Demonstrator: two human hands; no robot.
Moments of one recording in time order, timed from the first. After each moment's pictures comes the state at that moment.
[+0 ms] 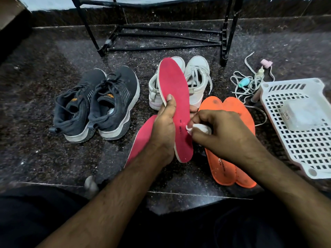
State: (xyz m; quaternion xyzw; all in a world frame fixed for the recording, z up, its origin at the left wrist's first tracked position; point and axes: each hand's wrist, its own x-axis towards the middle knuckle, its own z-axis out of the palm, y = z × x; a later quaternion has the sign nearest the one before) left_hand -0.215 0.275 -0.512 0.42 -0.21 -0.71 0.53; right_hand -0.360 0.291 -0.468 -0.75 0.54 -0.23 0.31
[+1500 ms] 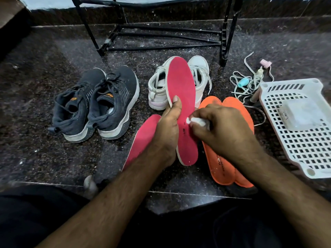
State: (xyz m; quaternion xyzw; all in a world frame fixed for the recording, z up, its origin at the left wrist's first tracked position) left_hand -0.218 0.275 -0.523 0.42 -0.21 -0.72 0.51; right_hand -0.360 0.286 -0.468 -0.79 0.53 -0.24 0.19
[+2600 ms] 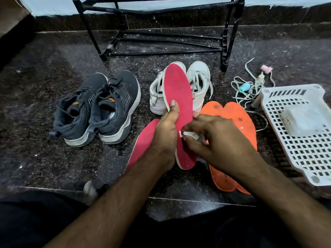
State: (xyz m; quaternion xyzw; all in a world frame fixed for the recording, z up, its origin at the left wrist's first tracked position) left_hand -0.214 0.274 -0.523 0.42 -0.19 -0.73 0.51; right_hand -0.352 0.295 -0.466 -0.84 0.45 -0.22 0.20
